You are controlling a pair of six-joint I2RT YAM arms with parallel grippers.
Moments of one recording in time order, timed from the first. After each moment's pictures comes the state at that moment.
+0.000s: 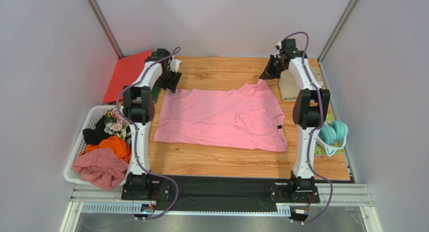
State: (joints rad) left arm -0.08 2.43 2.15 -0.93 0.11 0.31; right arm 0.02 2.32 2.18 -0.87 -0.41 0.40
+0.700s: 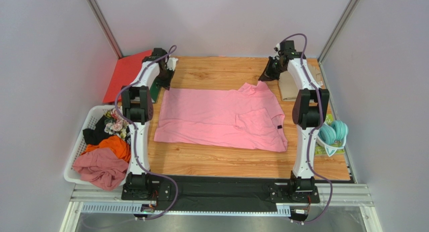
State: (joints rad) left arm -0.05 2.46 2.19 -0.91 0.12 0.28; right arm 0.03 2.32 2.15 -0.86 -0.41 0.40
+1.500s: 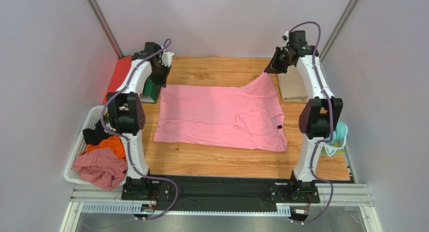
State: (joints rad) left arm -0.05 2.13 1.94 -0.94 0.16 0.29; right arm 0.03 2.09 2.09 -0.91 -0.37 0.40
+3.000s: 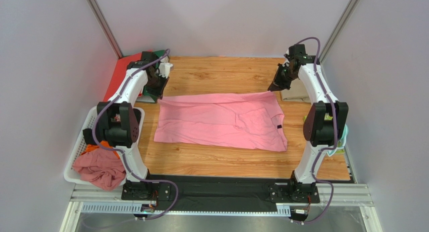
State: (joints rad) left arm -0.05 1.91 1.66 -0.95 0.15 0.35; right arm 0.01 1.96 1.82 -0.99 -0.31 0.41
